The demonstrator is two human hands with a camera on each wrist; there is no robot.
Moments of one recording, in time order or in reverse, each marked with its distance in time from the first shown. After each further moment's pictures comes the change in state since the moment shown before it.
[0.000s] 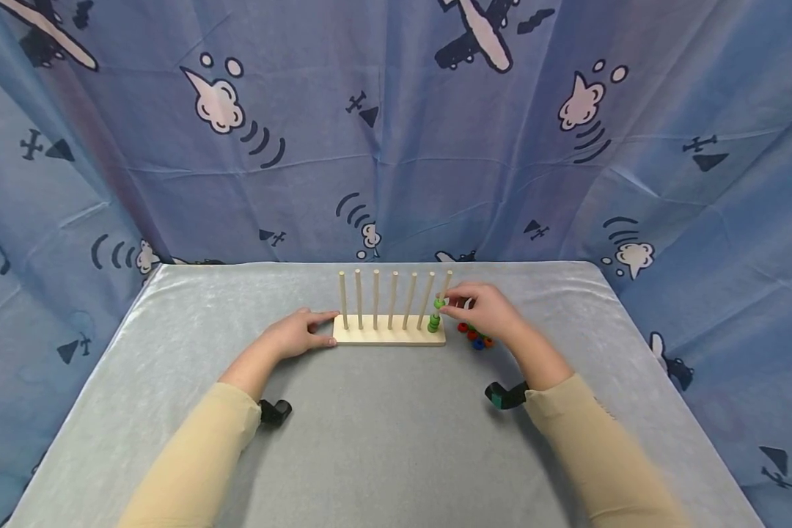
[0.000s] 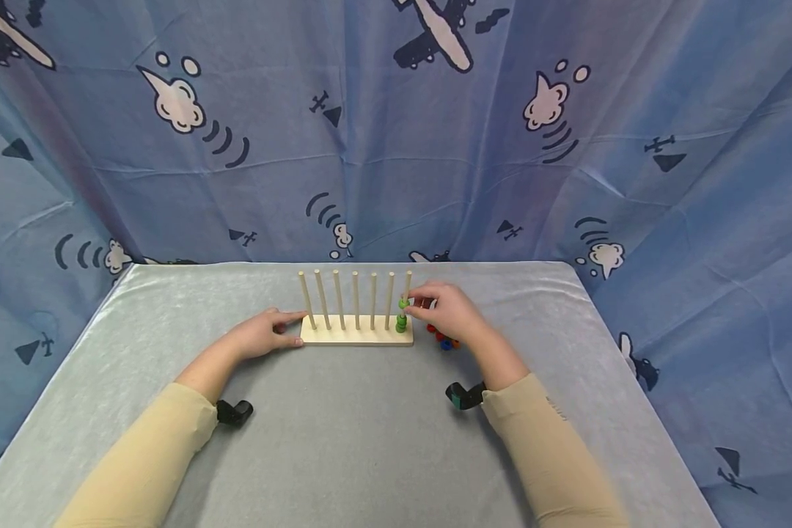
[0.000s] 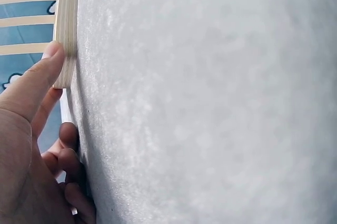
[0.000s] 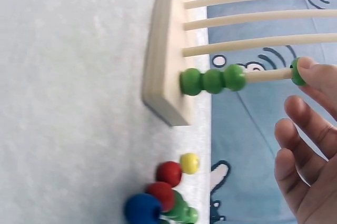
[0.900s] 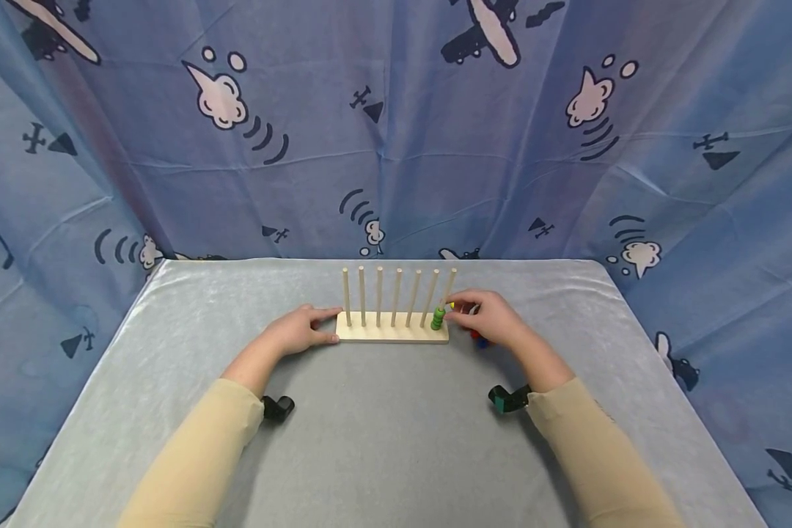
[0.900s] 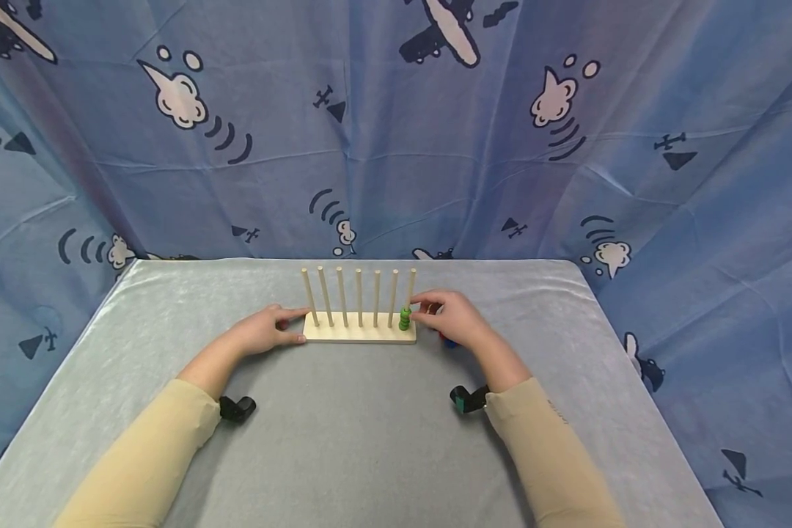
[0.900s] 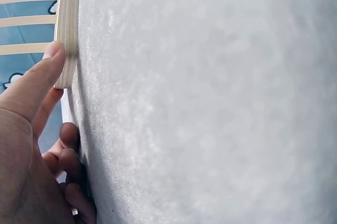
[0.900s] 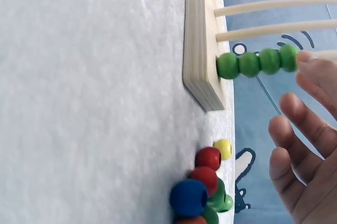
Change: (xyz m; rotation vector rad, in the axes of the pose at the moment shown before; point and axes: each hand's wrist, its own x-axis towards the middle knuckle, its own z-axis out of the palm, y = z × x) left_hand 0.002 -0.004 0.000 0.005 0.000 -0.007; right_hand -0.003 0.019 0.015 0.073 -0.036 0.078
